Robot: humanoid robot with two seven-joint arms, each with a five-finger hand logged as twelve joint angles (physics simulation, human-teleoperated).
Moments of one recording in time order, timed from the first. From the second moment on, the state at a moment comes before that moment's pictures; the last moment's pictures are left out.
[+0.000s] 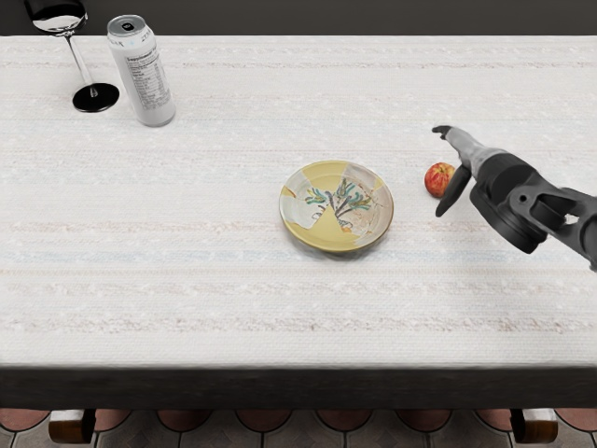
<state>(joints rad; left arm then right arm) 0.00 0.00 0.36 -0.13 0.09 -0.19 0.15 1.01 -0.48 0.25 1.16 -1.05 -0.26 -0.55</state>
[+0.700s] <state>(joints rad) 0.00 0.00 0.36 -0.13 0.09 -0.19 0.15 1.07 -0.37 0.24 0.90 -1.00 -0.03 -0.49</state>
